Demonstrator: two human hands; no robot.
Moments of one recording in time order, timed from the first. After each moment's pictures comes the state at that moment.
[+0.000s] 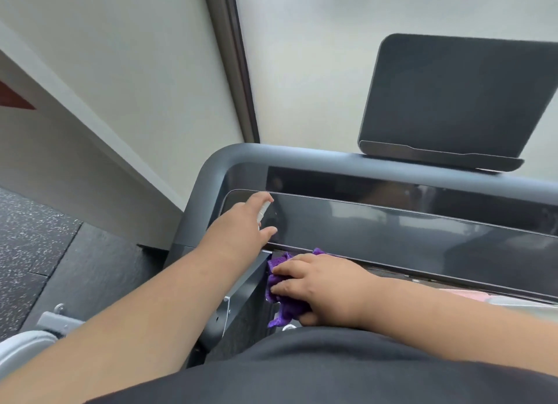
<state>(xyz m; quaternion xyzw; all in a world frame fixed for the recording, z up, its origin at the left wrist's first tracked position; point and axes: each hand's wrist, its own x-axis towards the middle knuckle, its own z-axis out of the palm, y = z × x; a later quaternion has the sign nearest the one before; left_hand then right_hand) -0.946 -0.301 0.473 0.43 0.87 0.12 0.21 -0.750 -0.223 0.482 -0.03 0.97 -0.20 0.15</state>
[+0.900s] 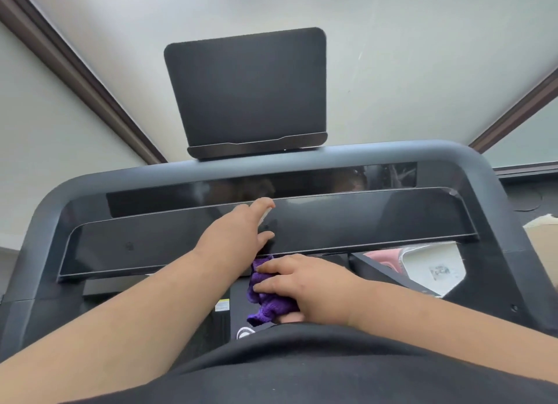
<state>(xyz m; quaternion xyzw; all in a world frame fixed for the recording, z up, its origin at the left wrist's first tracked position) -0.723 -0.156 0.471 0.63 0.77 0.03 0.14 -0.526 -0.141 0.489 0.13 0.94 -0.33 0.04</state>
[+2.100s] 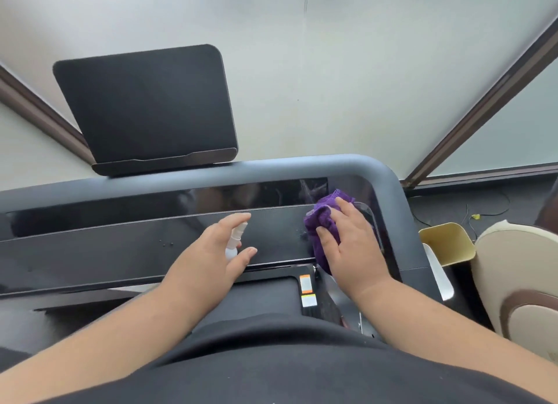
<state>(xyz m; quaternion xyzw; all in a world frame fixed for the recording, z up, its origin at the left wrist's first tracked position) -0.586 -0.135 0.490 0.57 0.75 0.22 0.25 -0.345 -0.030 0.469 0.54 0.77 -0.29 -0.17</state>
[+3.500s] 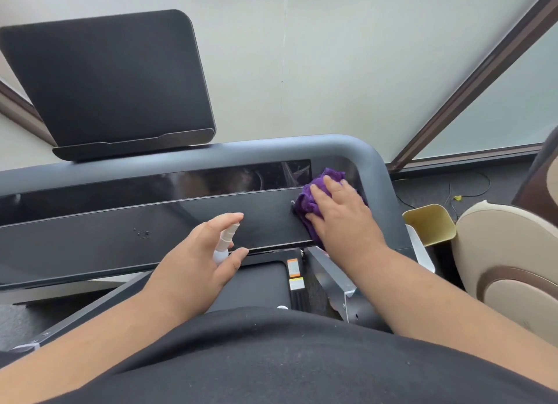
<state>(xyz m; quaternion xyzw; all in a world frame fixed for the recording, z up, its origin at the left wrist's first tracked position) -0.568 -0.149 0.482 0.61 0.72 0.24 0.24 -0.332 -0.004 0.446 0.53 0.84 -0.11 -0.03</state>
